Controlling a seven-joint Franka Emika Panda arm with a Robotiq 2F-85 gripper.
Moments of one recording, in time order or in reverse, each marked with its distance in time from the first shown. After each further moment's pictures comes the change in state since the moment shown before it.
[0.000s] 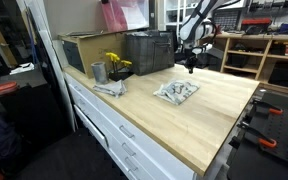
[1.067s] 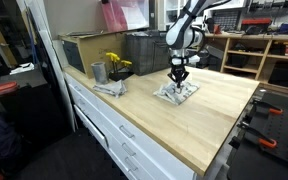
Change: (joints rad) arm 0.198 -0.074 0.062 -0.185 0.201 0.009 0.488
